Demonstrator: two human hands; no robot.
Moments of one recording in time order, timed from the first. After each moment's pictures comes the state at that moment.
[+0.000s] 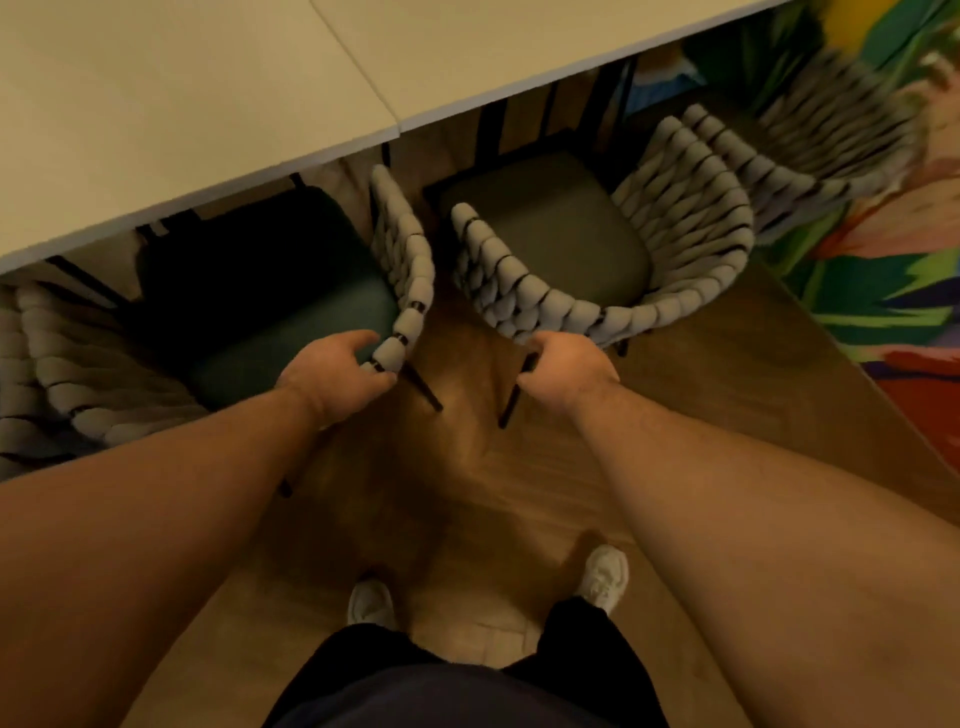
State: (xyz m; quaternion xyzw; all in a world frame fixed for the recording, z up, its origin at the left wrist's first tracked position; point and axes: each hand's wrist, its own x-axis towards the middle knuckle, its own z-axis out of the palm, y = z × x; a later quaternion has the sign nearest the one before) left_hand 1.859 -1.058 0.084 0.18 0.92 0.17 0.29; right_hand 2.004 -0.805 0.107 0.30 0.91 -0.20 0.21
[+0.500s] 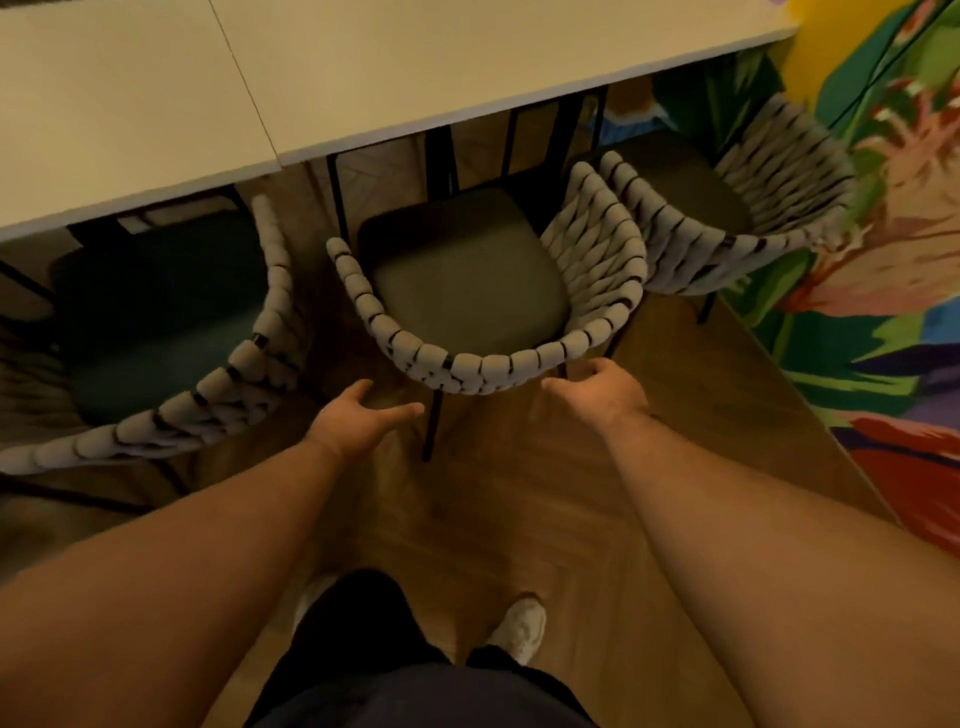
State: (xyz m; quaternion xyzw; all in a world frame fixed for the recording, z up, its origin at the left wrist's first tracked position) left_hand 2.007 -0.791 0.069 -0.06 0.85 0.38 0.37; right_hand 2.125 -0.509 0.113 0.45 0.81 -0.36 0.12
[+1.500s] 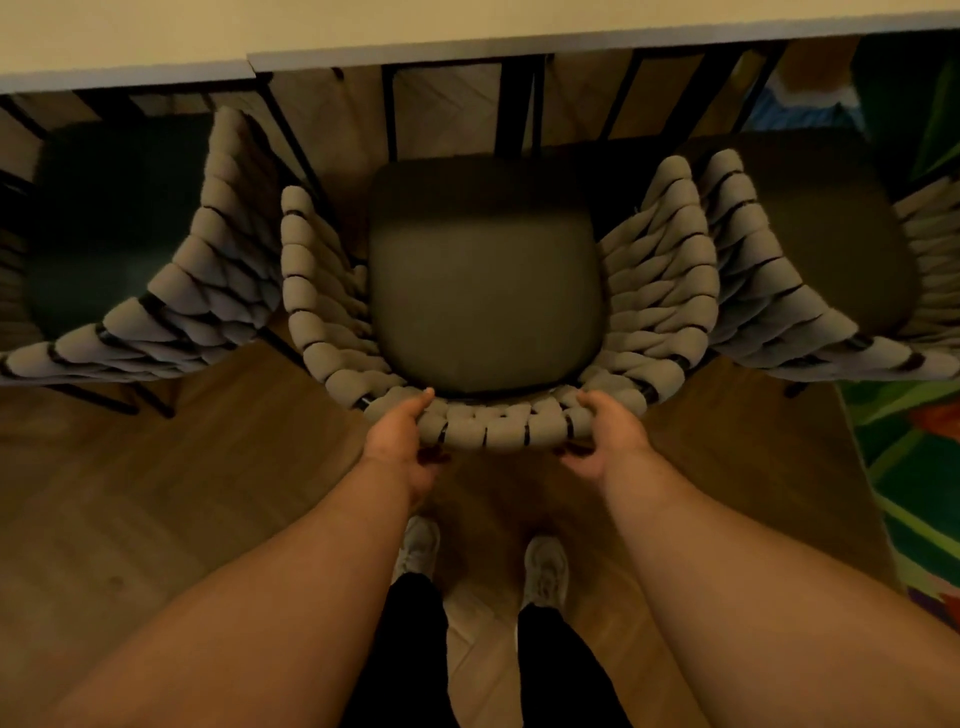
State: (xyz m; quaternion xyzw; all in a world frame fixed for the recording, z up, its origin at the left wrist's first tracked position) left_hand 1.986 -0.549 -0.038 -0.52 0.41 0.70 0.26; right_hand 2.002 -0.325 -0.049 0.62 0.32 -0.70 0.13
